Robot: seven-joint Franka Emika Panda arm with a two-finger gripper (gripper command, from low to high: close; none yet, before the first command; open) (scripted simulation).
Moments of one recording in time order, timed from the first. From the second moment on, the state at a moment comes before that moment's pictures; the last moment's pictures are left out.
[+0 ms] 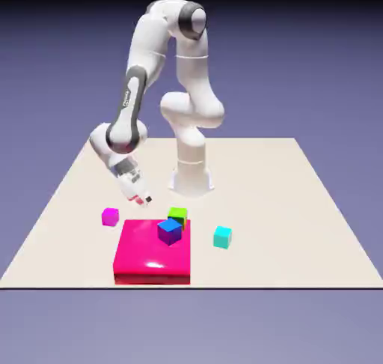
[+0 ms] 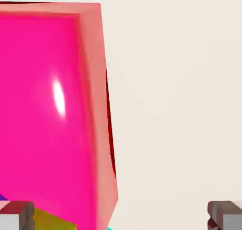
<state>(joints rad) -0.66 0.05 -0.20 -2.81 1.10 2.21 0.71</state>
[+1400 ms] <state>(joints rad) -0.86 0.52 -0.21 -2.41 1.39 1.46 0.94</state>
